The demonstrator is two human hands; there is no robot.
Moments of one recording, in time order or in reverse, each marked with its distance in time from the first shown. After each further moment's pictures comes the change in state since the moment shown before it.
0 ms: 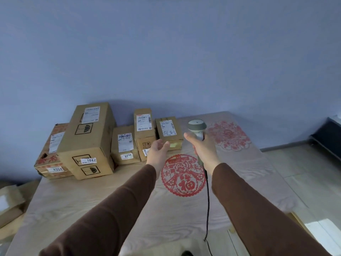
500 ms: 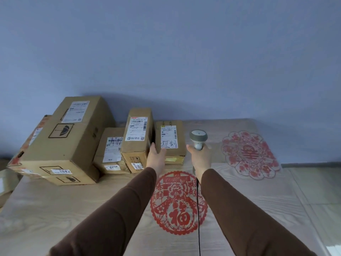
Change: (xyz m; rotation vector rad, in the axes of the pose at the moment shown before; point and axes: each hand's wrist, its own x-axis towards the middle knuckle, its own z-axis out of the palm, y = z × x) left_hand 0.170 -0.041 0.066 -0.022 0.195 -0.212; right_hand 0.192 0.094 0.031 -0.034 0.017 0.191
